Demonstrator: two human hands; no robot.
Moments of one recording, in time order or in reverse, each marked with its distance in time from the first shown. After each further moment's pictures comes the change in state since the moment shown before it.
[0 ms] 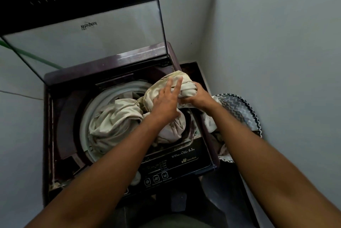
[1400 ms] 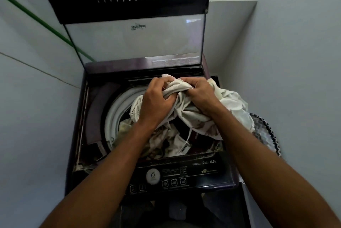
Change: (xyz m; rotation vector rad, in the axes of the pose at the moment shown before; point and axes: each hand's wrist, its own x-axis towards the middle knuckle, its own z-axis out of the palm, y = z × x) left_hand -0.064 -0.071 -0.075 -0.542 0.720 -0.025; right_hand -0.049 -0.121 0.068 0.053 -0.177 -0.578
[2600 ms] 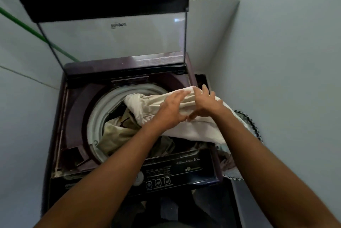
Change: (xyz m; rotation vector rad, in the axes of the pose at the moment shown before) left_hand -0.013 -0.003 0.093 0.097 -0.566 -0.044; right_hand -0.016 0.050 -0.057 -0.981 -0.237 0.601
